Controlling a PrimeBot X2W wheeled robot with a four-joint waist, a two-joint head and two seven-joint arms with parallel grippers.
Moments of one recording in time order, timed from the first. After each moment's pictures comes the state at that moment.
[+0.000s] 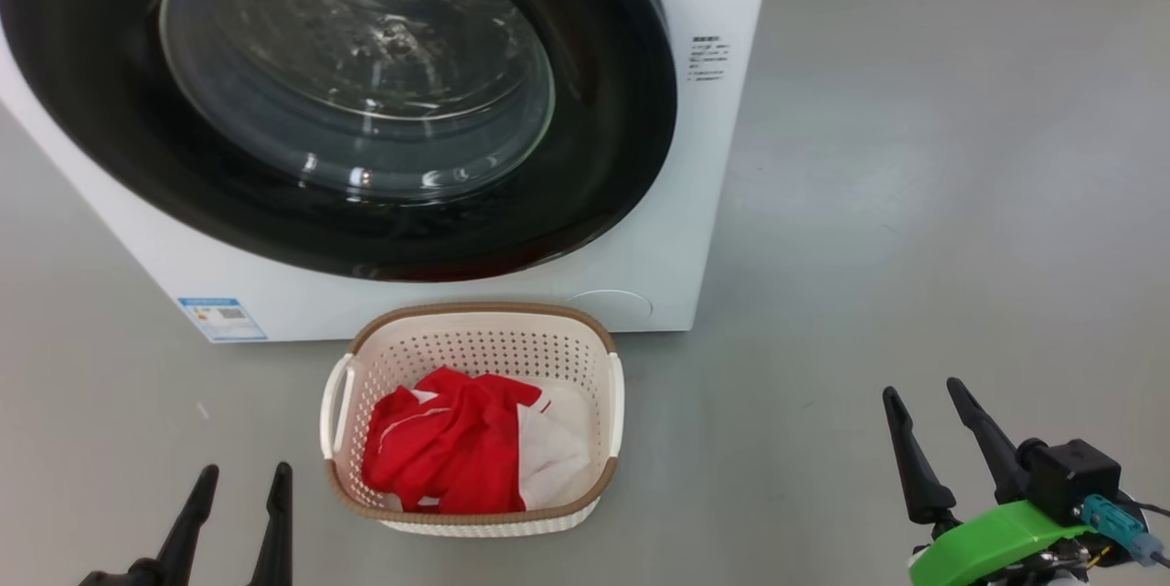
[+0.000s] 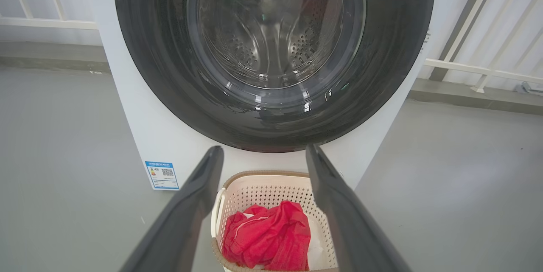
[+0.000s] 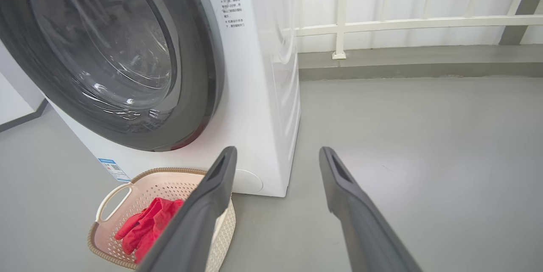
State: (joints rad) left arm 0.05 0.15 0.05 0.19 -0.32 -0.13 -0.25; right arm -0.05 -0.09 0.01 0.35 0.32 0.13 -0.26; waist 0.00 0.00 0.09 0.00
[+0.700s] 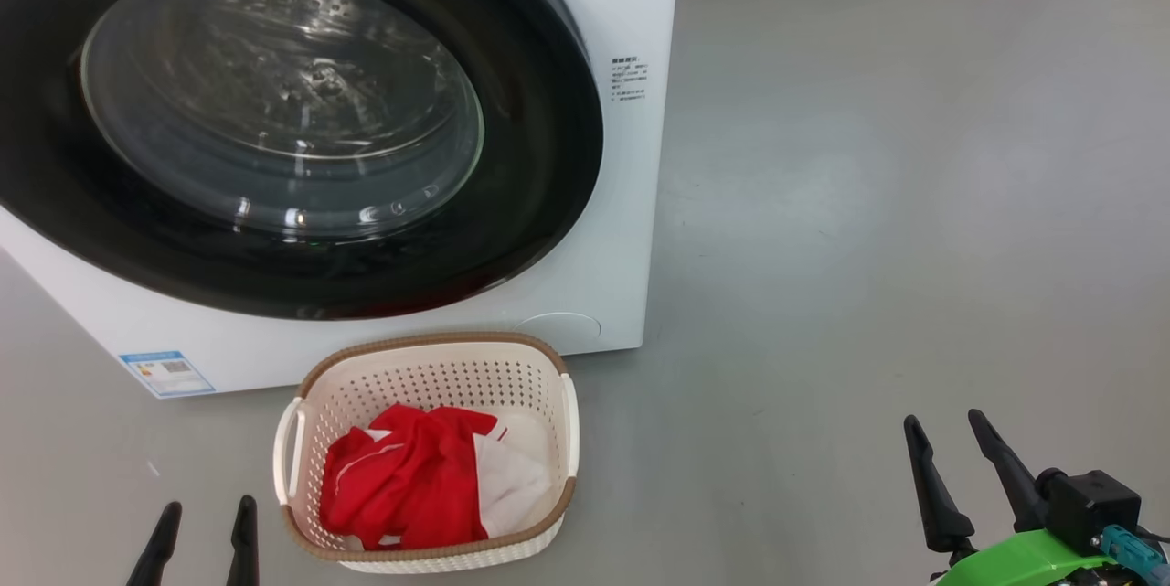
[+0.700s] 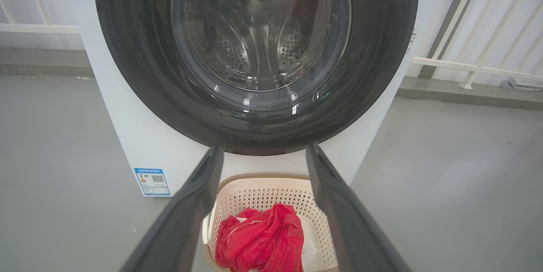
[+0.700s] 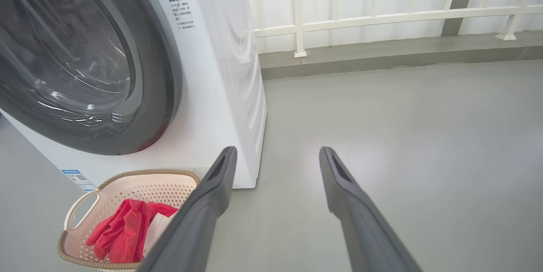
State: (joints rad) left arm 0.11 0.15 0.11 0.16 -0.32 -0.13 -0.25; right arm 0.02 -0.08 -0.03 0.34 0.32 0.13 -0.26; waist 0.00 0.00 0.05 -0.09
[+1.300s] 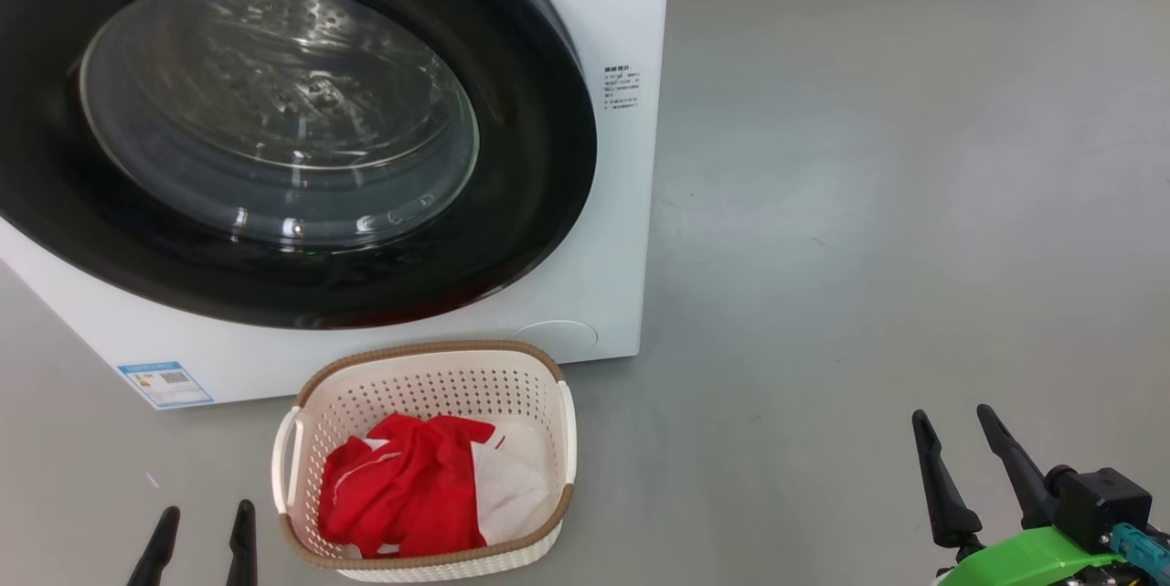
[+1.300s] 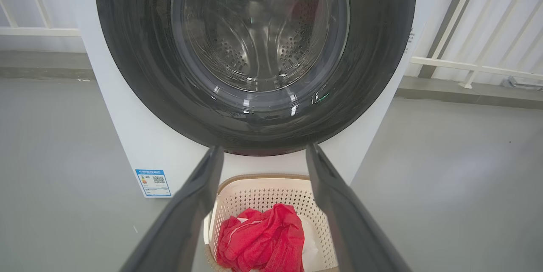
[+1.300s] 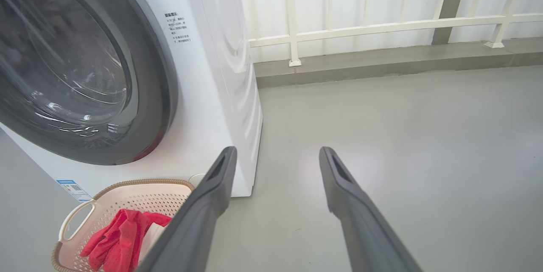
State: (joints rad) left arm 0.13 0.15 0.12 0.16 -0.31 -0.13 -0.25; right arm 0.02 -0.08 -0.05 0.33 0.32 0.13 -0.26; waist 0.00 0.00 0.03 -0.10
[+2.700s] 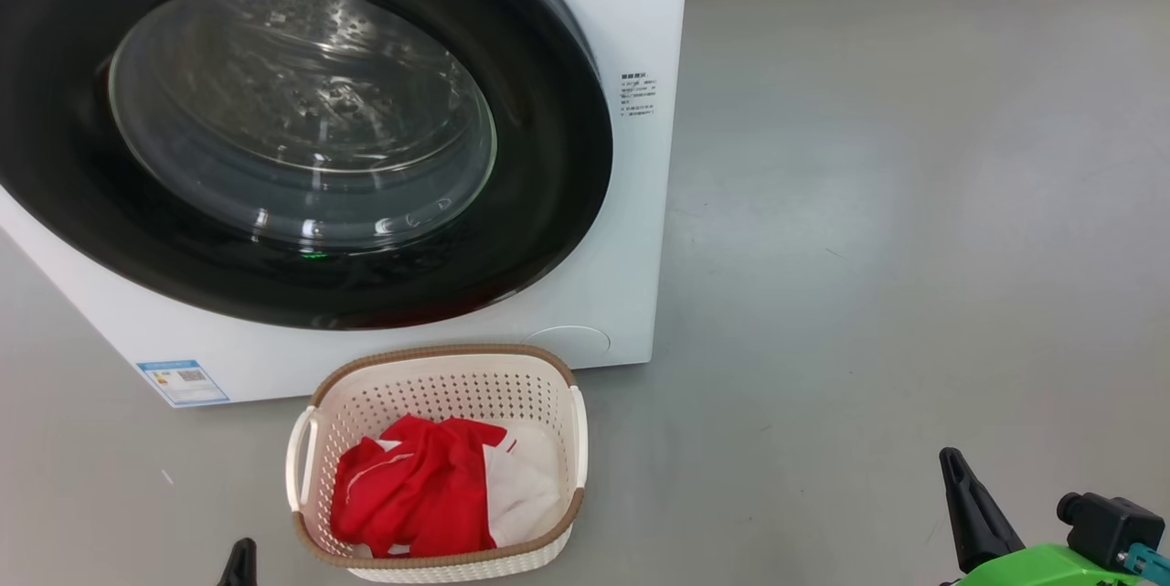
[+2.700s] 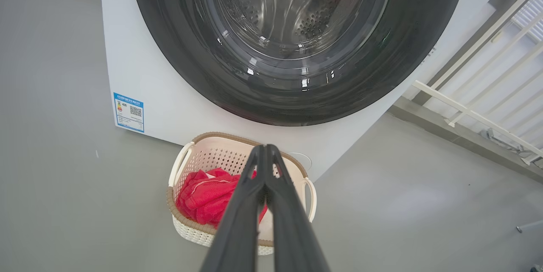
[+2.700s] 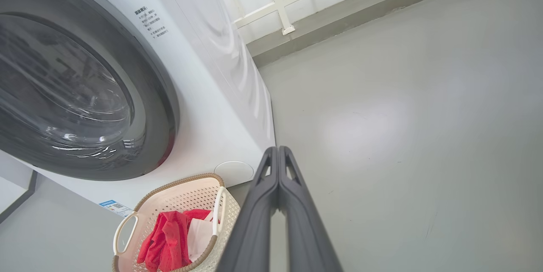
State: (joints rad) left arm 0.12 0.08 0.10 0.25 -0.56 -0.12 -0.17; right arm 0.04 -0.05 -0.05 0.39 0.56 0.13 -0.18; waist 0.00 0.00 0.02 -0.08
